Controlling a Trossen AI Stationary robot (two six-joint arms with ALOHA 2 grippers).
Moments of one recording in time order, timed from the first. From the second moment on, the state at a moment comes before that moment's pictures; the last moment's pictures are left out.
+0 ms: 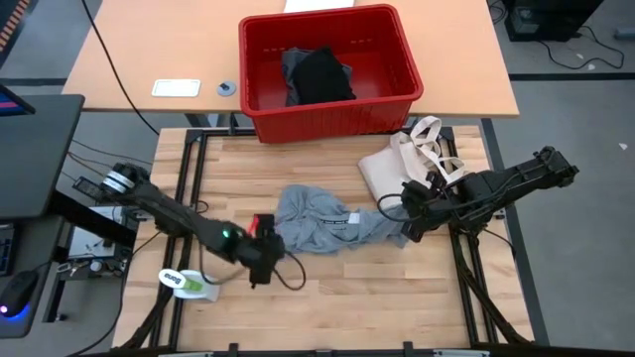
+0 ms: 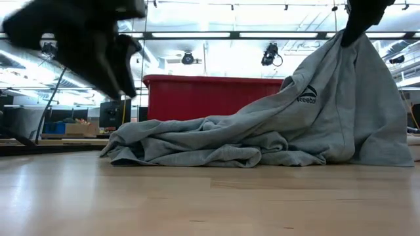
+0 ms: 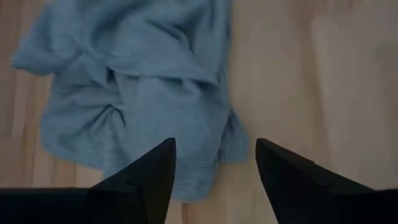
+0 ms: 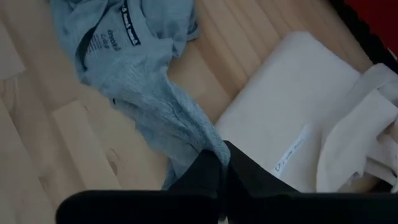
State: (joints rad) left arm -0.46 1.51 0.97 -0.61 -0.44 -0.25; right arm 0.35 1.15 1.18 -1.29 0.43 0.79
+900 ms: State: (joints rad) left arm -0.31 1.31 0.96 -0.65 -0.02 -0.13; right arm 0.38 1.15 1.18 -1.26 0.24 0.66
